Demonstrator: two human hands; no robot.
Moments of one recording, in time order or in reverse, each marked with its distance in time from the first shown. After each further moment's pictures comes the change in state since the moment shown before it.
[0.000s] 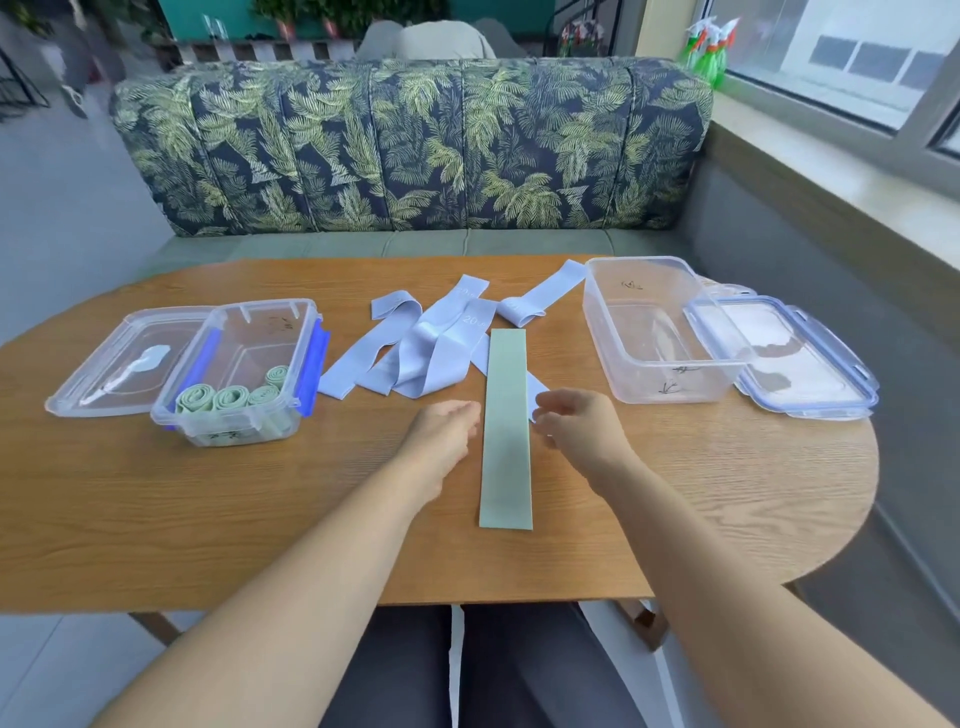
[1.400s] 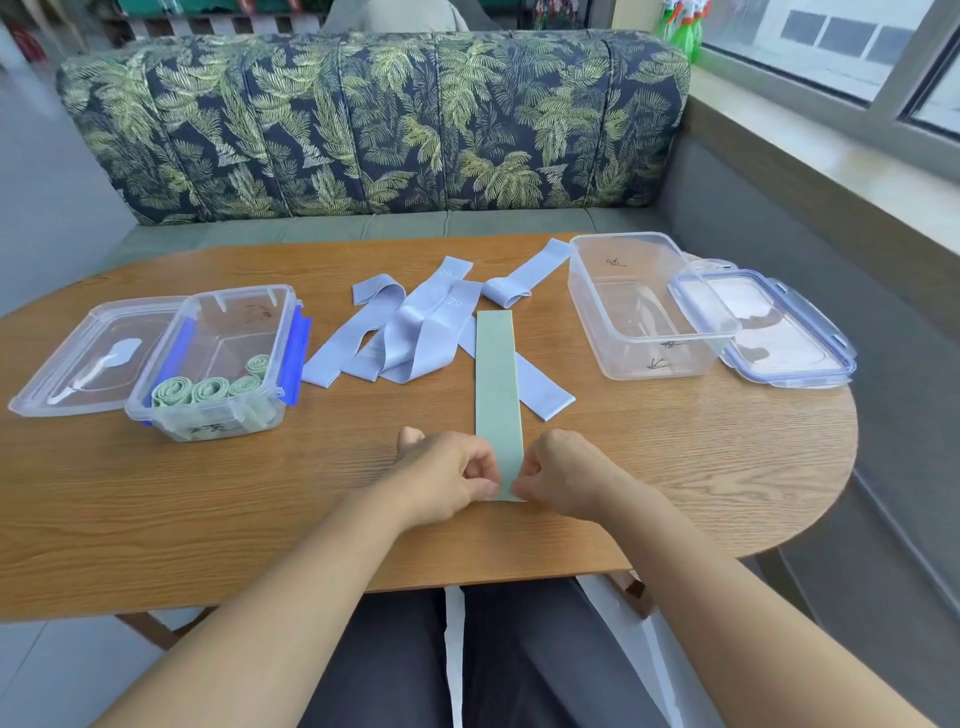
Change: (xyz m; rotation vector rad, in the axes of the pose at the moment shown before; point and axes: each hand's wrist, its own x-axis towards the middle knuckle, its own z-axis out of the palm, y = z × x) left_hand -0.027 -0.023 -0.017 0.957 -0.272 0.293; right_hand -0.038 0.010 0.005 -0.766 -0.345 -0.110
